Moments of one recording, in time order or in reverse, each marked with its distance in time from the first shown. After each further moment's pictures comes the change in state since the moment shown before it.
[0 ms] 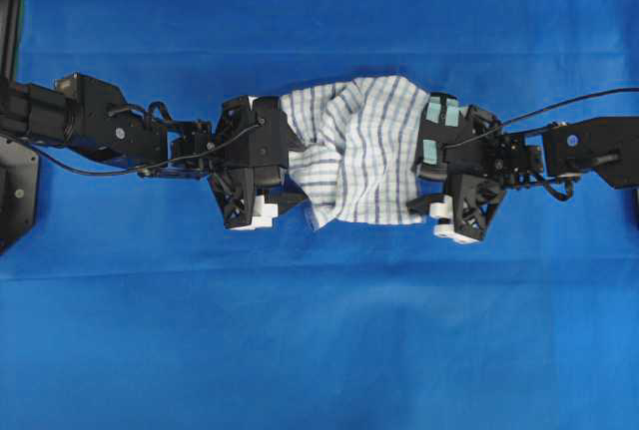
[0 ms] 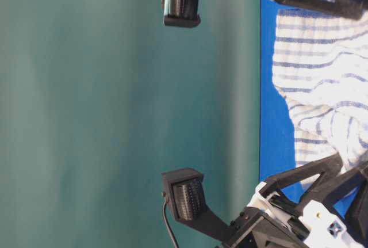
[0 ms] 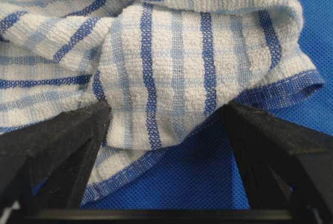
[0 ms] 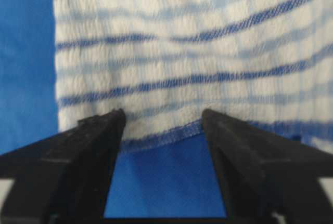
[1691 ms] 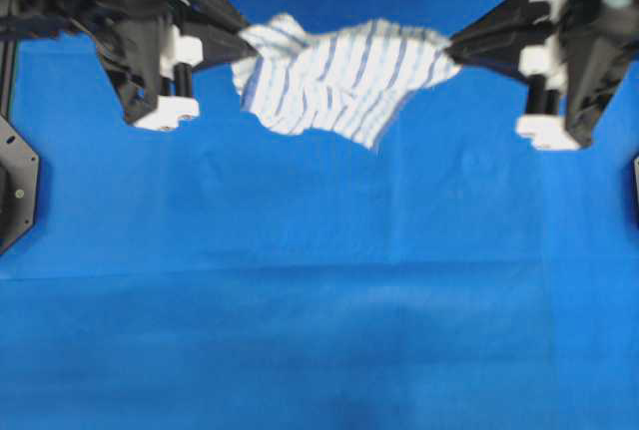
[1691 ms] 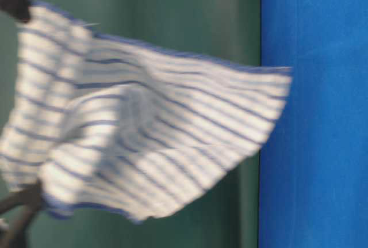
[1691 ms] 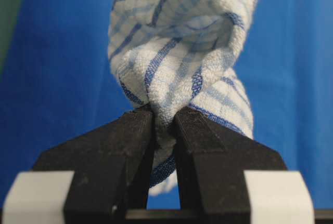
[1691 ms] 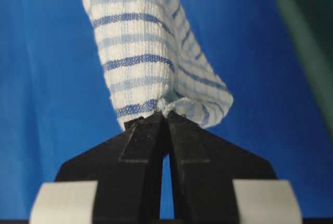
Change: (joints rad) left arm 0.121 -0.641 -0.411 0.000 0.807 0.015; right arm -0.026 -0.601 -0.463 -0.112 0.699 -0.080
